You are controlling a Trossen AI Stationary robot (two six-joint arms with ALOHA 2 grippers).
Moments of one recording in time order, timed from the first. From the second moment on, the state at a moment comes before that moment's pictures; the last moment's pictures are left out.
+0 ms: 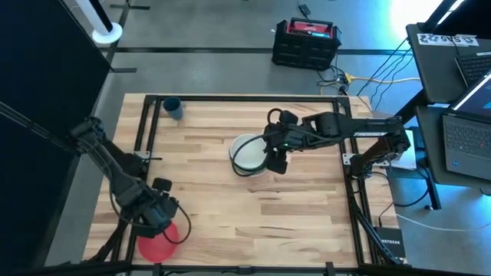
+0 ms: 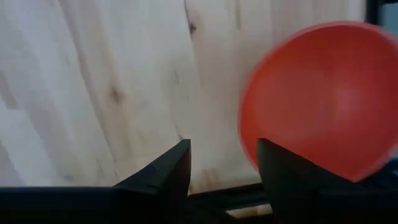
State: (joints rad) left arm -0.81 1.41 1.17 -1.24 -0.03 -0.62; right arm 0.12 1.60 1.79 -1.18 0.28 0.26
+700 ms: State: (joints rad) left arm -0.82 1.41 0.95 -0.97 0.08 -0.65; right arm 0.13 1.60 1.79 -1.18 0.28 0.31
